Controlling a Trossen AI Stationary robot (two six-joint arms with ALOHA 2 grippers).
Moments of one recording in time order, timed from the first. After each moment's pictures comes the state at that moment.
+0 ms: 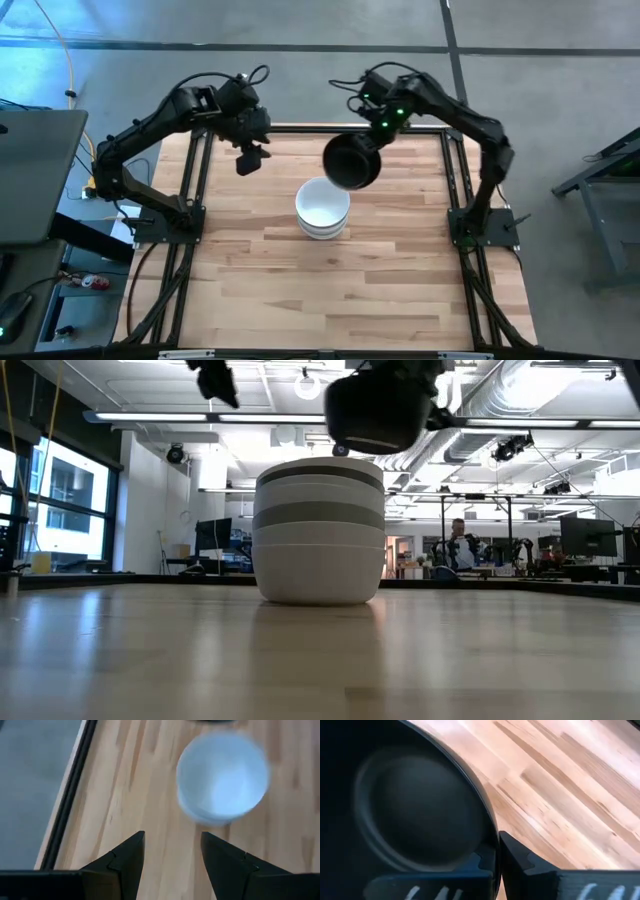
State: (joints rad) left arm 0.60 1.39 1.66 -1.27 0.18 0.27; right arm -0.51 1.79 2.02 -1.53 -0.23 0.38
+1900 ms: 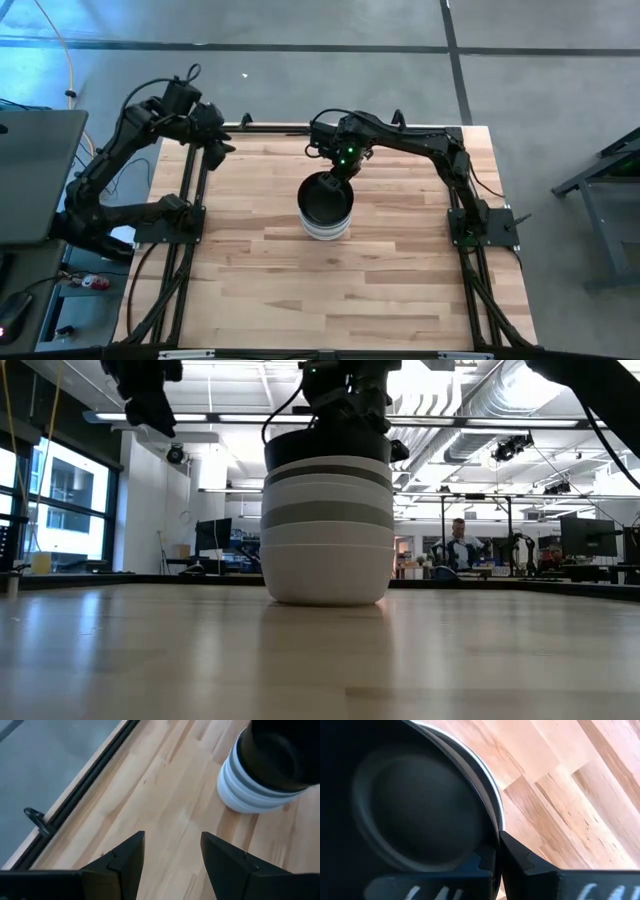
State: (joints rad) left arm 1.06 1.01 1.24 -1.20 0.37 0.33; right arm -0.27 2.12 2.14 -1.49 -0.17 0.44
